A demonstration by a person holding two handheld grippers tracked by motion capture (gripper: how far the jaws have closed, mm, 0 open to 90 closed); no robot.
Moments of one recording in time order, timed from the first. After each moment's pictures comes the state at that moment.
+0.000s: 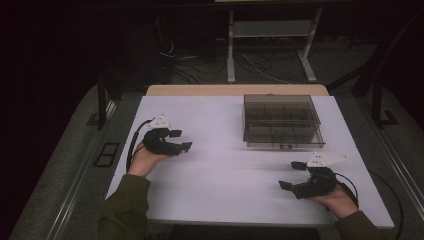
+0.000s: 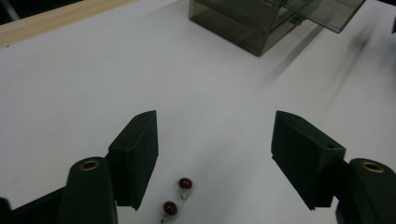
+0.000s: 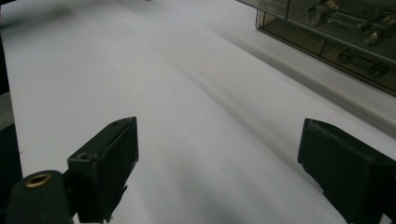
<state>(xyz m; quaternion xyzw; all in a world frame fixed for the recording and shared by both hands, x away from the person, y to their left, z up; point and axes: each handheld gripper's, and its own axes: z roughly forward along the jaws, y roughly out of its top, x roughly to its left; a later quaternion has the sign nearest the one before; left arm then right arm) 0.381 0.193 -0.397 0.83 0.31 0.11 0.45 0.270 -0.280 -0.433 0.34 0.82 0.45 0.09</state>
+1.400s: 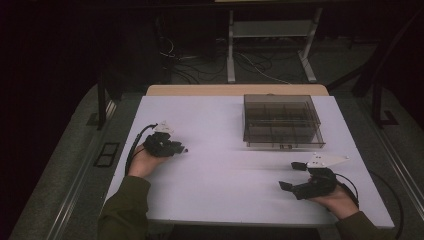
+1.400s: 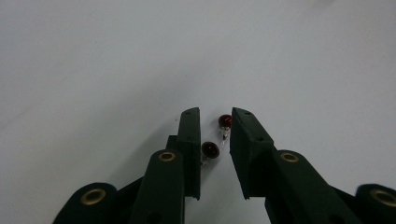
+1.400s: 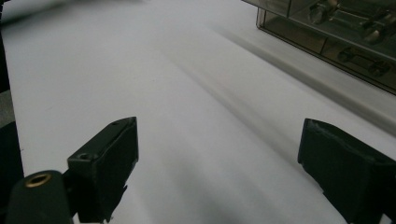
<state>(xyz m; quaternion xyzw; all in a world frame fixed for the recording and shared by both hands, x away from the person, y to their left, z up) 0.394 0.201 -0.429 0.88 0.32 0.10 0.35 0.268 -0.280 -0.433 0.34 0.82 0.46 0.09</state>
